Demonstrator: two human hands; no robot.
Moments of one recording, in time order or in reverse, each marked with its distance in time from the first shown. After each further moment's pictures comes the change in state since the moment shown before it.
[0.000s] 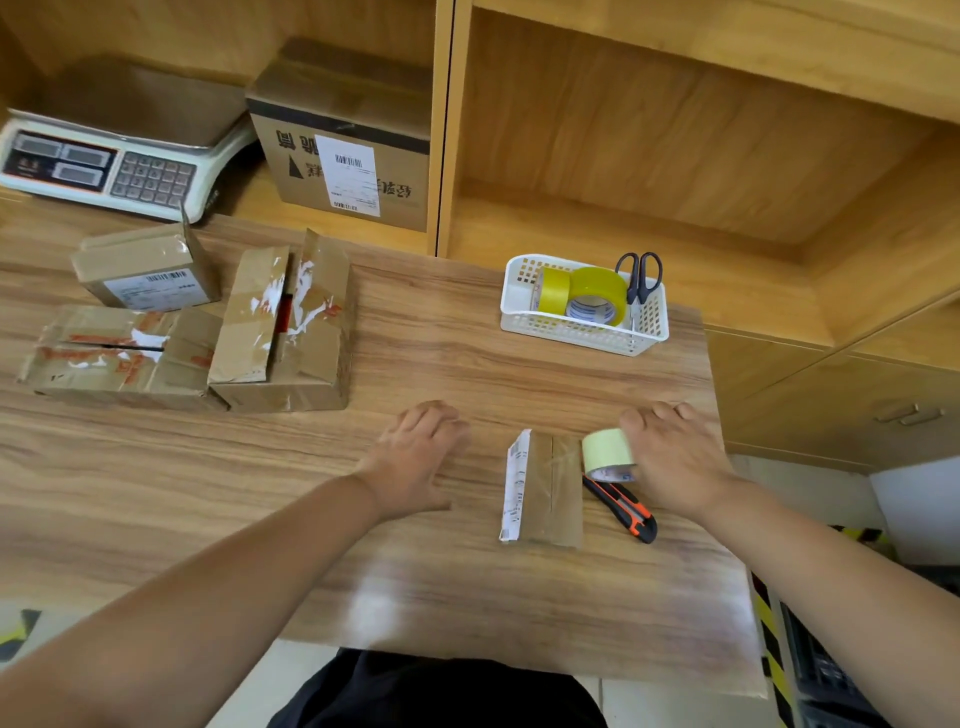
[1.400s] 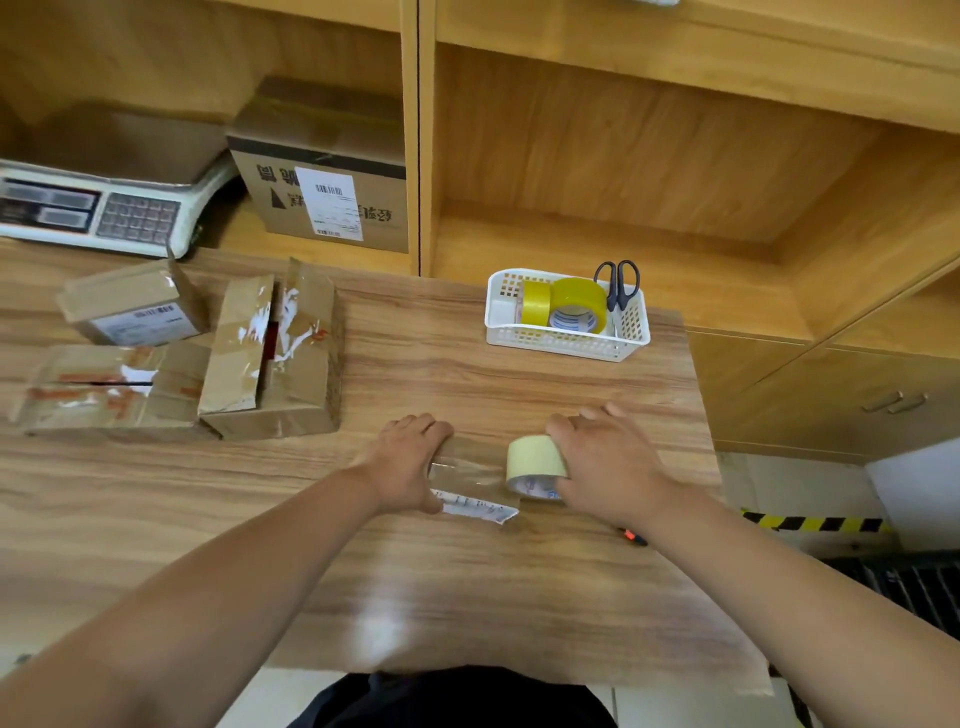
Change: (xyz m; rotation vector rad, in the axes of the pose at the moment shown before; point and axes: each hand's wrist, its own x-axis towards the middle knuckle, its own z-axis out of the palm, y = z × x) left_hand 0.025 -0.004 -0.009 0.046 -0.111 -0.009; right_hand 0.006 -0.052 -0.056 0.162 0.008 -0.052
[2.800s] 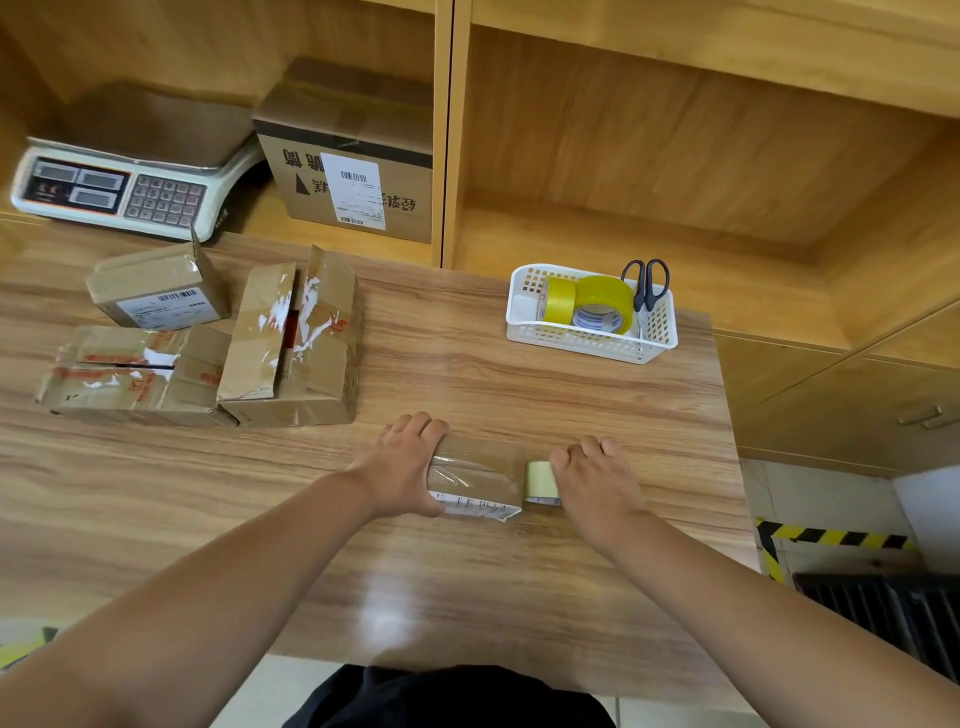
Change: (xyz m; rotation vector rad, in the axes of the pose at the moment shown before) left_hand -0.019 -0.010 0.000 -0.039 0.005 -0.087; right_hand 0.016 -0.019 0.076 -0.226 -0.162 0.050
